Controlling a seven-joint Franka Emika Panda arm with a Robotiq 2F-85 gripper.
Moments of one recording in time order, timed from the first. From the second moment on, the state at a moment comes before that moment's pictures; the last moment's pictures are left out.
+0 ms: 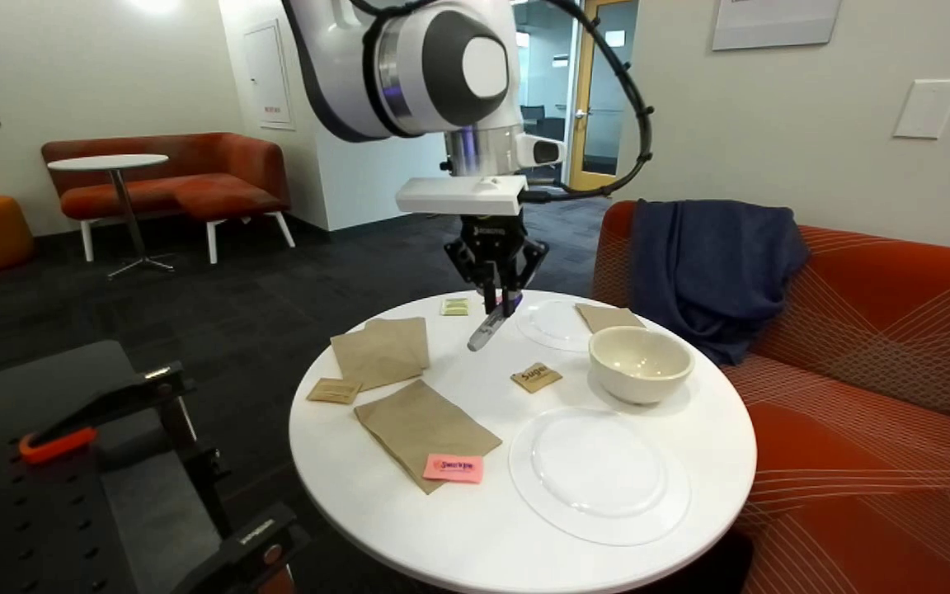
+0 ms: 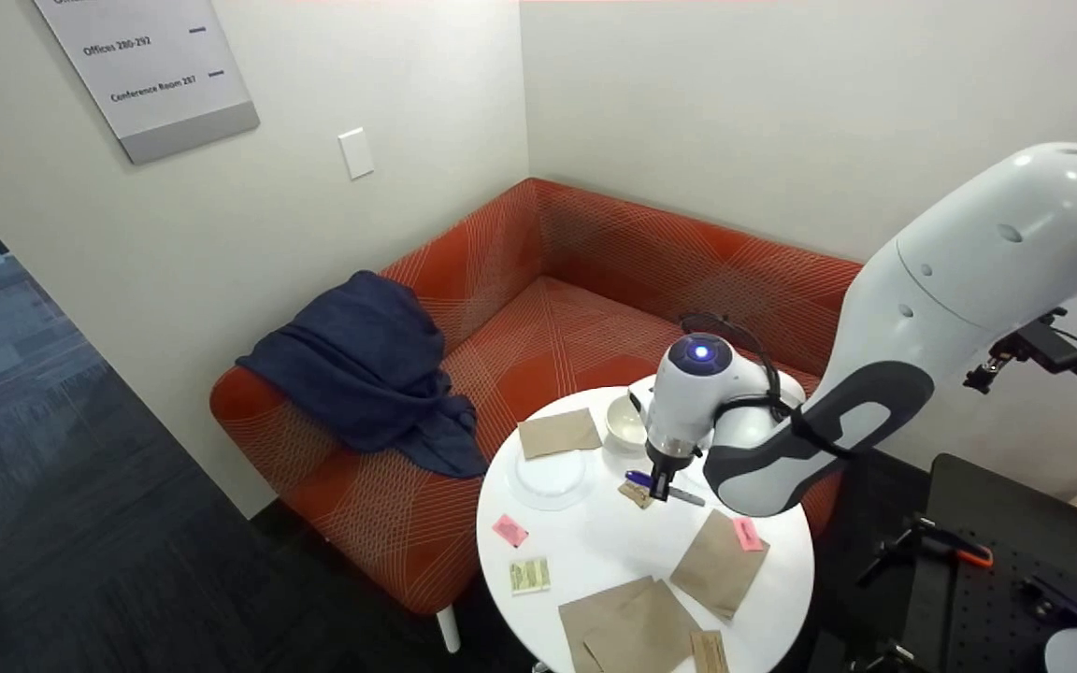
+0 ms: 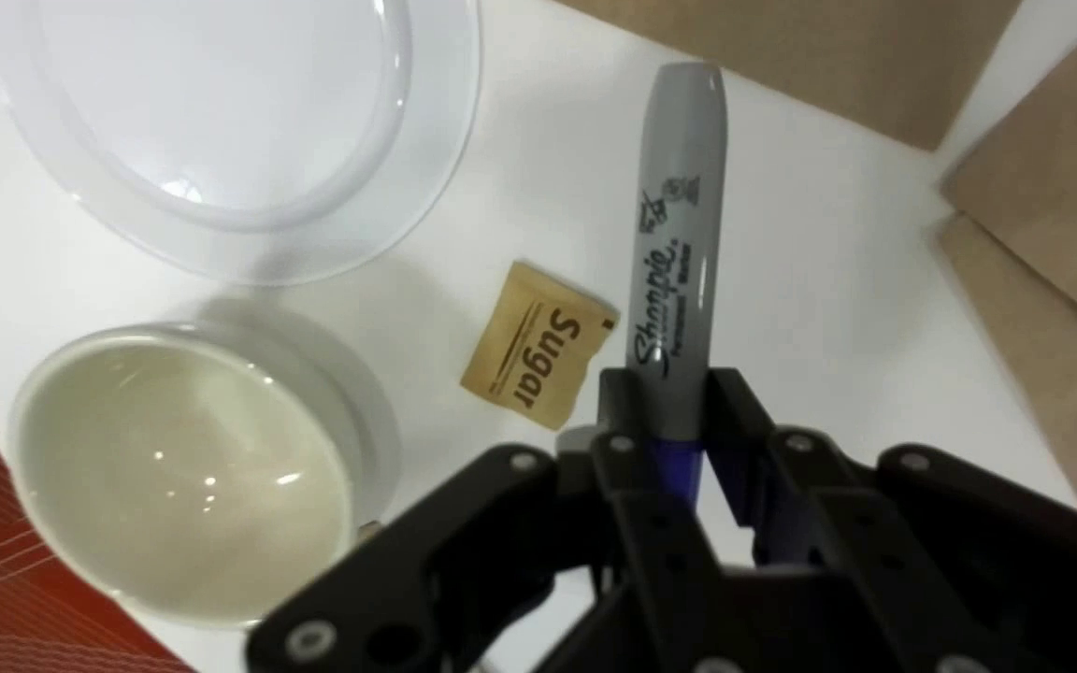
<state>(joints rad) 0.12 0.57 -0.08 -2.19 -0.16 2.83 -0.06</state>
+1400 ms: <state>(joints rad) 0.08 0.73 -0.23 -1.89 -0.11 2.83 0.29</state>
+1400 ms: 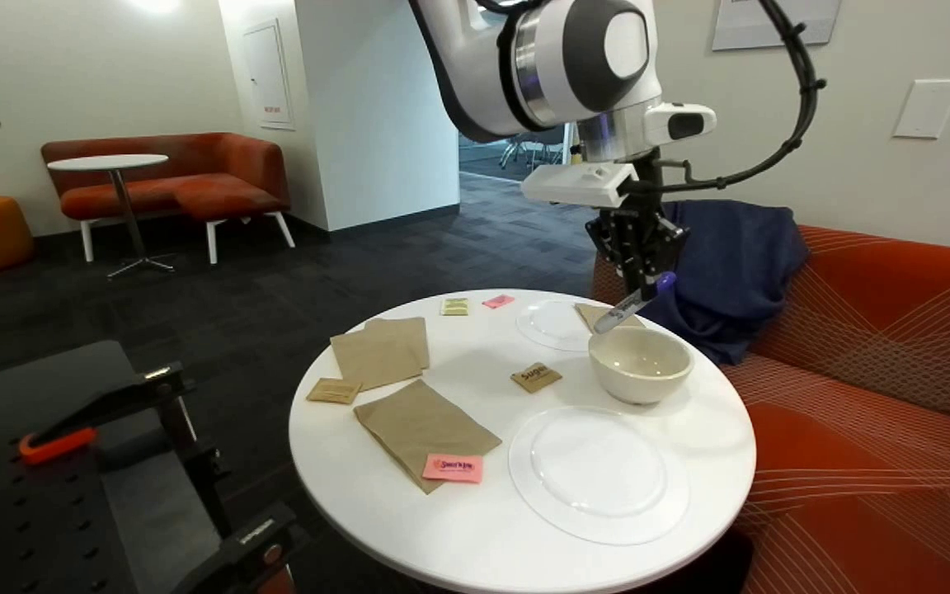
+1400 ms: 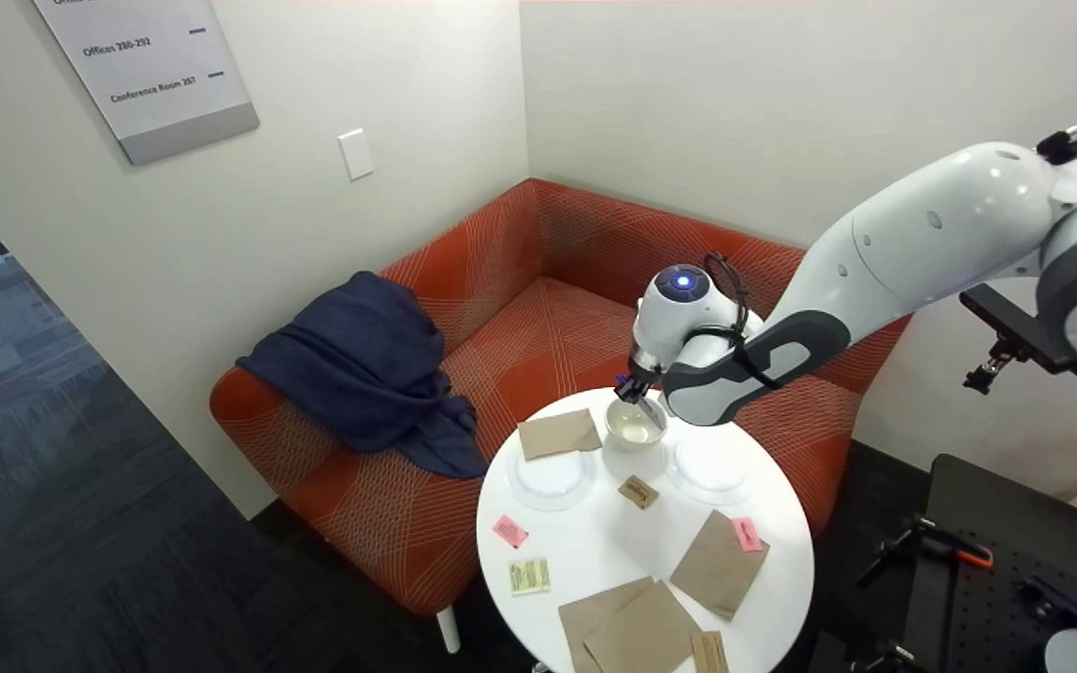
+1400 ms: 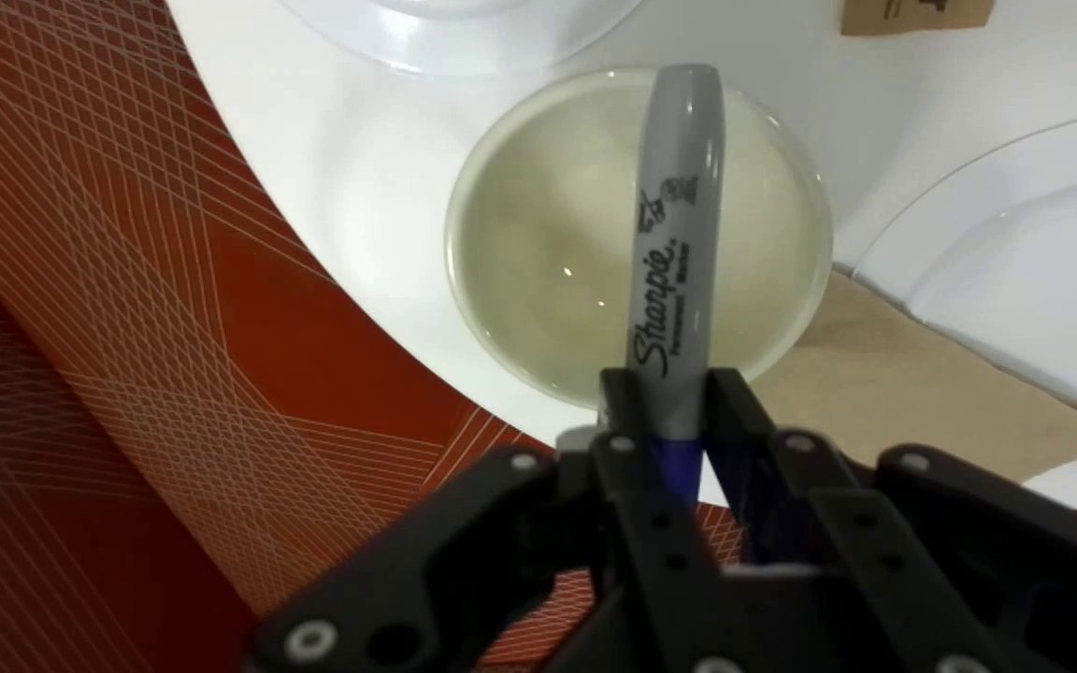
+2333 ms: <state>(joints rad) 0.16 0.84 -0.32 -1.84 -0.05 3.06 0.33</state>
